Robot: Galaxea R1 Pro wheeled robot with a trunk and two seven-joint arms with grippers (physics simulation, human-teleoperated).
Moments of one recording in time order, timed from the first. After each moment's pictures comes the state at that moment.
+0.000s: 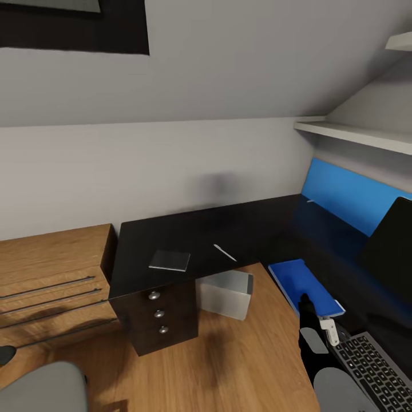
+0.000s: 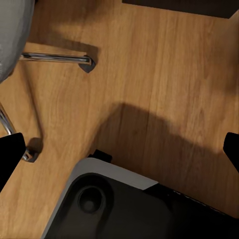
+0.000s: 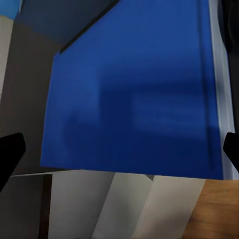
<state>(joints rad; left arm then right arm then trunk) -0.15 -0.05 -0.02 -0.03 0.44 -0.60 0.00 -0.64 0.05 -0.61 -0.50 -0.86 -0.28 0.07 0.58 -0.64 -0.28</state>
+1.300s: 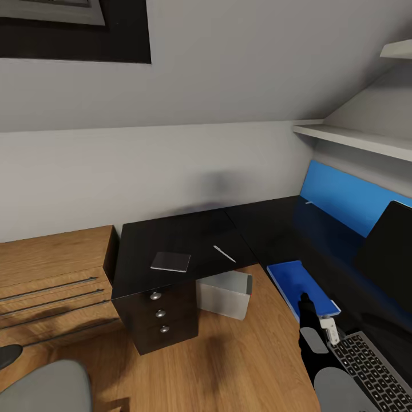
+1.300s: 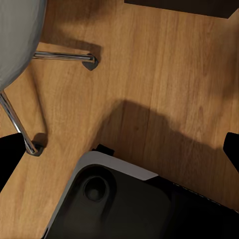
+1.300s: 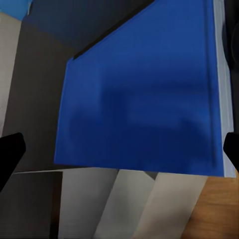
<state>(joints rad) -0.15 -0.05 -0.01 -0.03 0.44 -0.60 0.01 -0.64 0.05 -0.60 -0.50 -0.86 -0.28 0.07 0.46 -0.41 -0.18</state>
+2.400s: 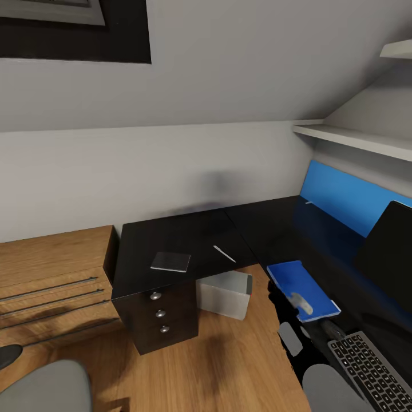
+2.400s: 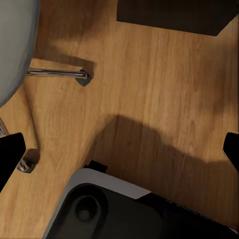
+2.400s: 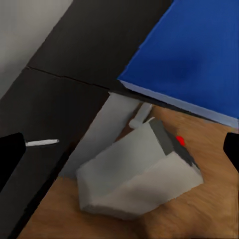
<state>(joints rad) -0.15 -0.05 -0.02 -0.08 0.43 -0.60 0.00 -0.64 0.07 -0.30 -0.50 -0.54 -0.27 0.08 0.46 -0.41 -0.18</state>
